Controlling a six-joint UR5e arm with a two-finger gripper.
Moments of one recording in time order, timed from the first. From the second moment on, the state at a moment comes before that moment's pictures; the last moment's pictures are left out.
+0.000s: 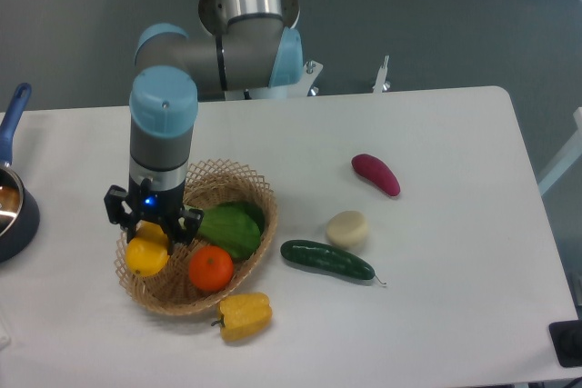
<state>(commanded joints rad) 2.10 -1.94 -1.75 -0.84 1.31 0.30</state>
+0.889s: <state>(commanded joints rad) 2.10 -2.03 -1.72 -0.83 1.31 0.31</state>
